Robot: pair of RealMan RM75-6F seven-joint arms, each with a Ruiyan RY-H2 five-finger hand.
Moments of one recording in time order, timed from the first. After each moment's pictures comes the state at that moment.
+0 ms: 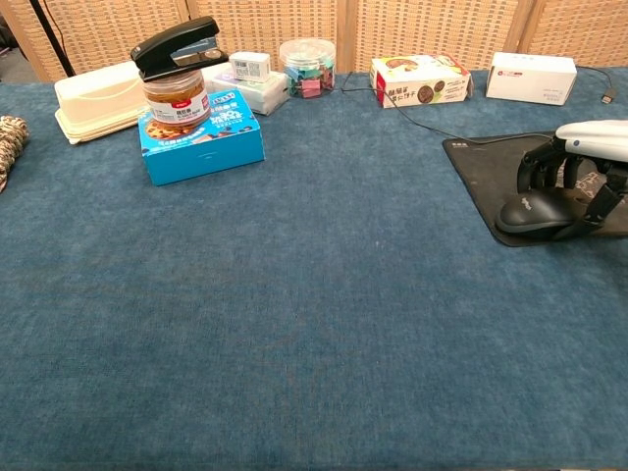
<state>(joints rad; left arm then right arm) -0.22 -1.06 -0.05 -1.60 1.57 1.45 -0.10 0.65 -1.39 0.06 -1.22 -1.42 0.84 0.17</state>
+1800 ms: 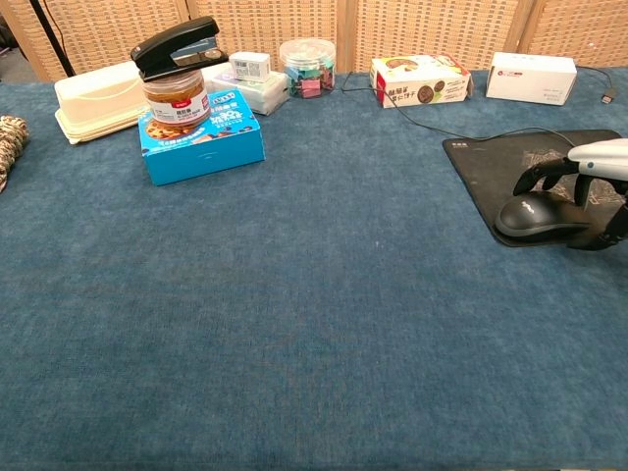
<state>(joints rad) -0.21 -1.05 -0.05 -1.60 1.57 1.46 -0.11 0.64 -1.34 0.02 -1.29 -1.41 0.82 0.11</state>
